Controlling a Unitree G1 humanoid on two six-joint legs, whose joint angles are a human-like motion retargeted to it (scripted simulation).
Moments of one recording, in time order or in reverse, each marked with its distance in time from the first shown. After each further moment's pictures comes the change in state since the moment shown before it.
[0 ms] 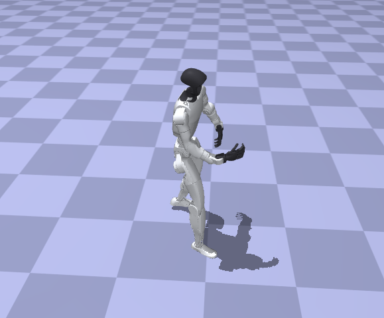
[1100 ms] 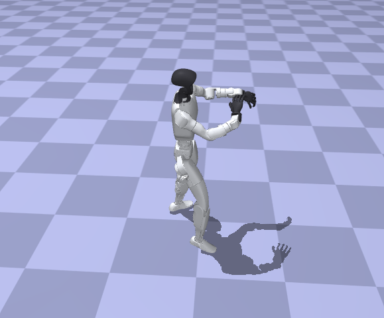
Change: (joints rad) left arm -0.395 0.344 -0.151 -0.715 0.382 0.141 -0.280; right arm -0.570 -0.050 0.258 -0.247 -1.628 -0.091 -1.107; waist 0.191 0.014 -0.179; left_leg 0.163 0.060 0.356 -0.303 0.186 -0.045; right_leg -0.048 0.067 -0.029 0.208 -0.048 -0.155
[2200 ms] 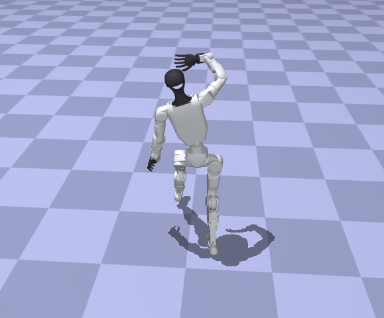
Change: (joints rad) left arm 0.709 -0.289 0.610 0.679 -0.548 -0.330 0.983; right arm -0.432 -0.740 -0.062 -0.246 -0.044 -0.117 -0.382; waist 0.153 -0.343 0.058; left_leg -0.601 -0.077 -0.689 -0.048 -0.107 0.215; right_leg 0.589 0.487 0.524 -0.147 -0.312 -0.201
